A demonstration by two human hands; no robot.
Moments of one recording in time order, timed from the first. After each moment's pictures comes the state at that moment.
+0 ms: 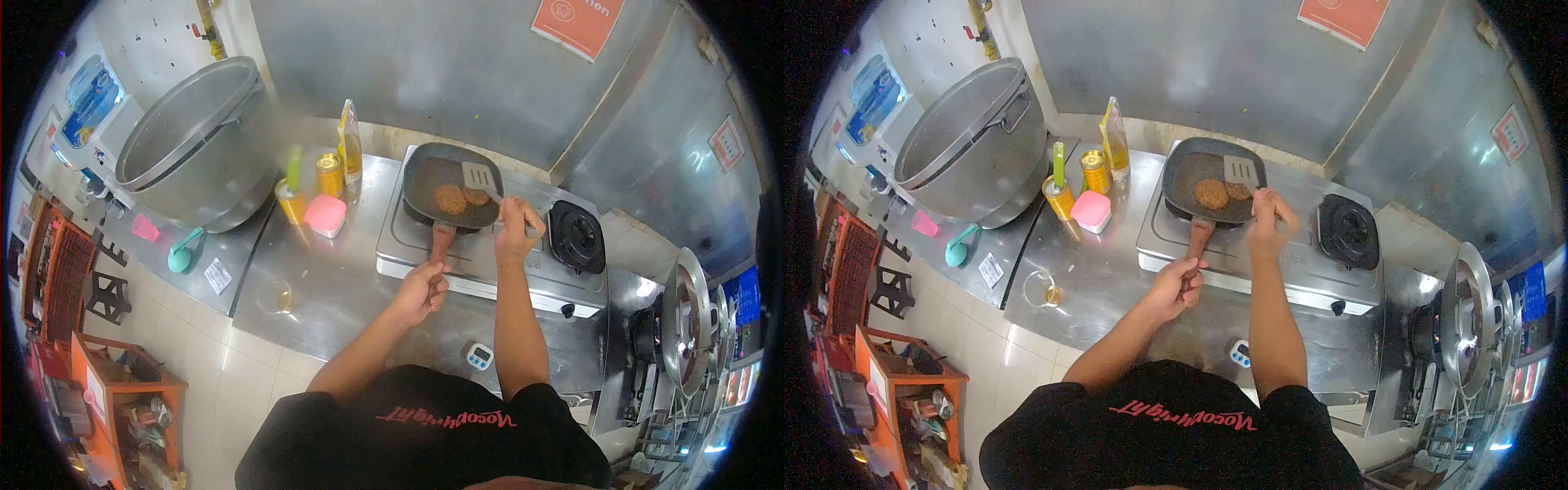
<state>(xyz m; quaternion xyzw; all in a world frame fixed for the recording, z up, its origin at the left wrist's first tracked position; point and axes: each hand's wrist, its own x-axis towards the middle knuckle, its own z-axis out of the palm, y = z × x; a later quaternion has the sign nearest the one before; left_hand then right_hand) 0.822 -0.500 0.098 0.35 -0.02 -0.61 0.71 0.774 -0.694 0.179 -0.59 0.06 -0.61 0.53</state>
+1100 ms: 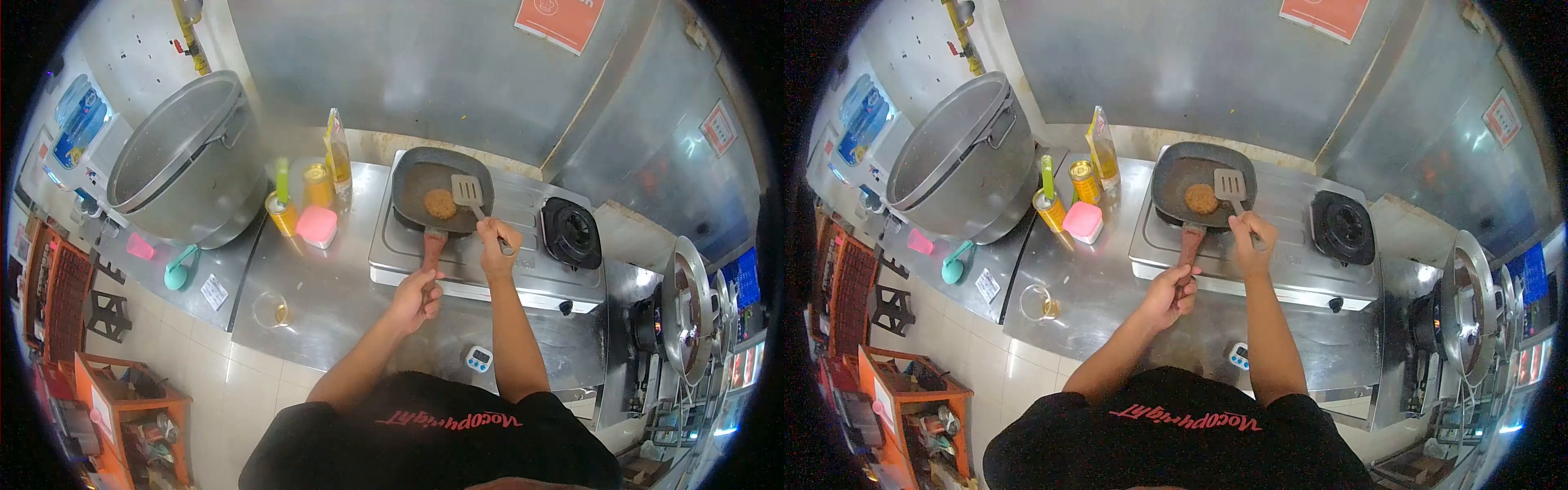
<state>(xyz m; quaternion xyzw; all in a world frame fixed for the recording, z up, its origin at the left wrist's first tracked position) 0.822 -0.500 0.104 0.36 -0.01 -0.61 0.71 0.752 -0.692 0.145 -0.70 0.11 -0.51 0.48</state>
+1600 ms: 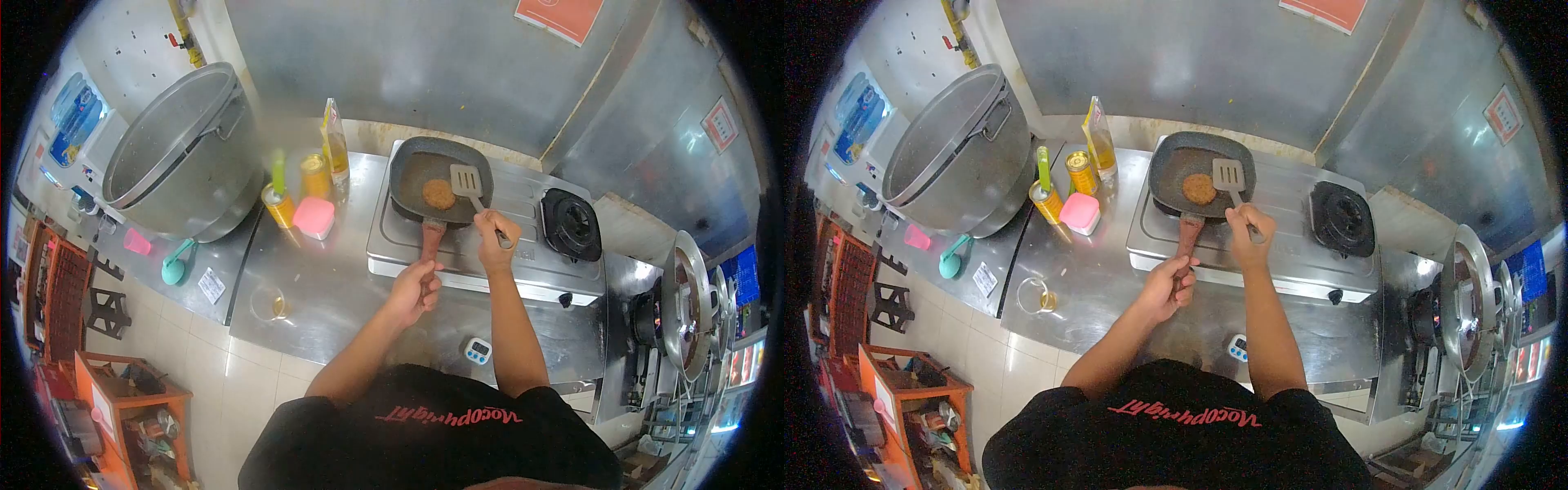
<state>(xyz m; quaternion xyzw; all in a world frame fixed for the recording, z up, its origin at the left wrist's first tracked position) 0.821 -0.500 0.108 0.37 -0.01 -0.61 0.70 0.752 -0.690 0.145 -0.71 0.08 -0.52 0.47</state>
